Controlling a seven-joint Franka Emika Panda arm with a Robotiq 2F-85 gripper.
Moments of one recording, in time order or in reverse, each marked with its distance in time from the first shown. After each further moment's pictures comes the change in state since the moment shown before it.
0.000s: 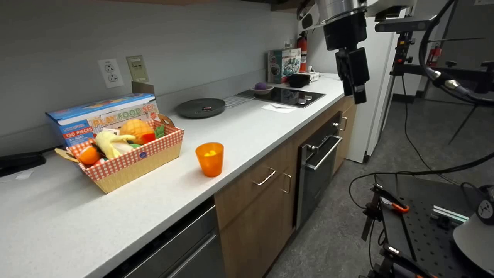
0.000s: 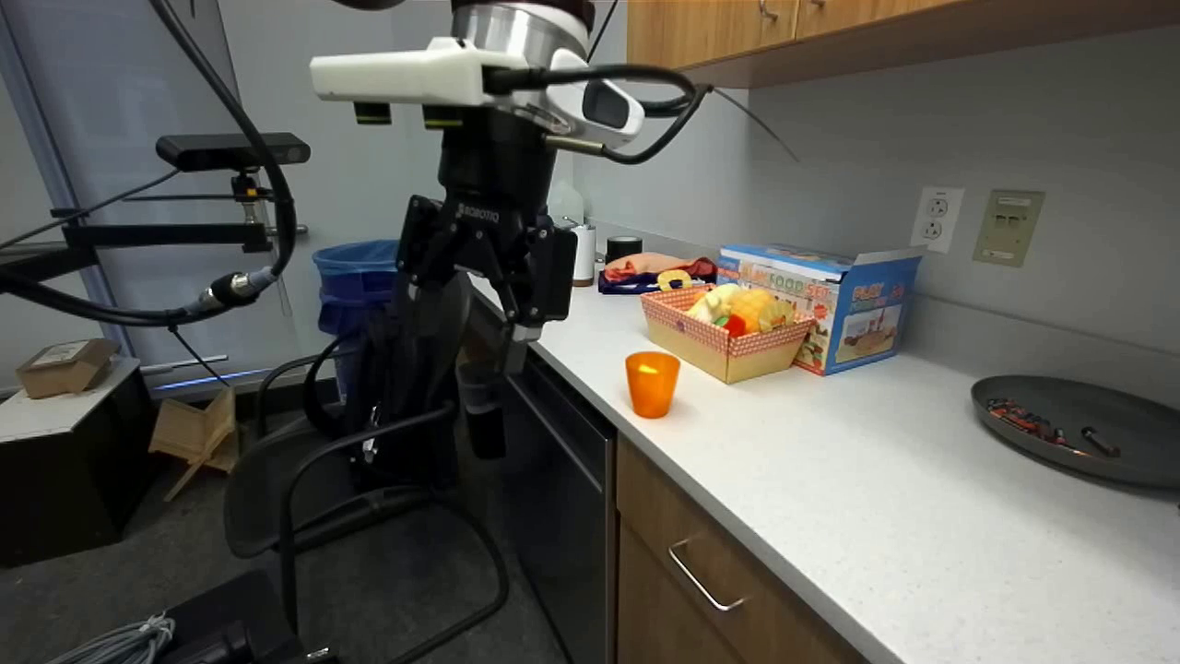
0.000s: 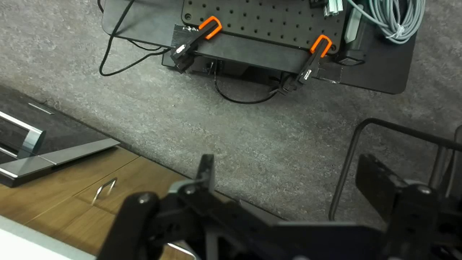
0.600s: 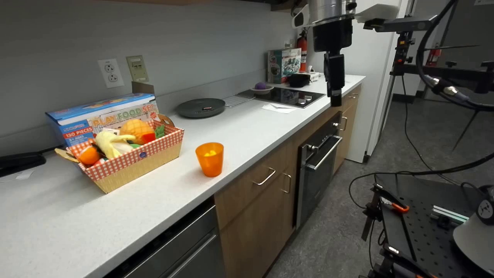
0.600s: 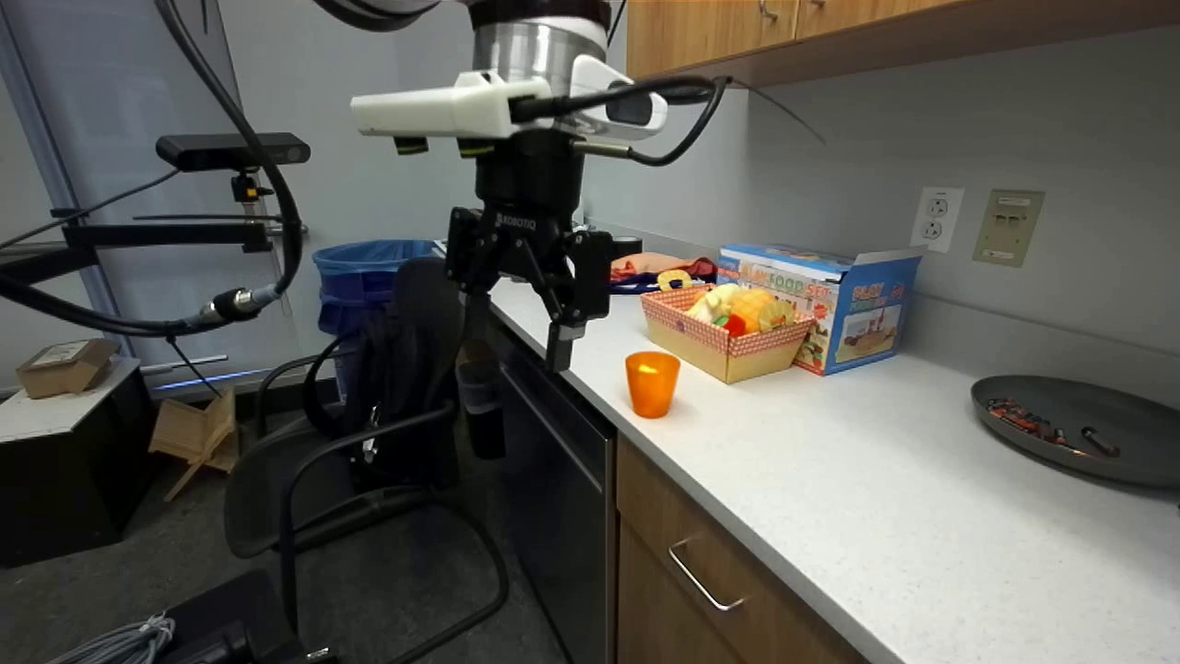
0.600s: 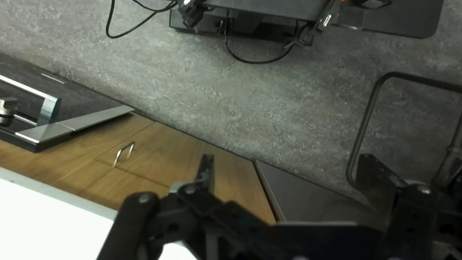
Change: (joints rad) arm -0.008 0.022 0.000 -0.018 0.000 0.177 0.052
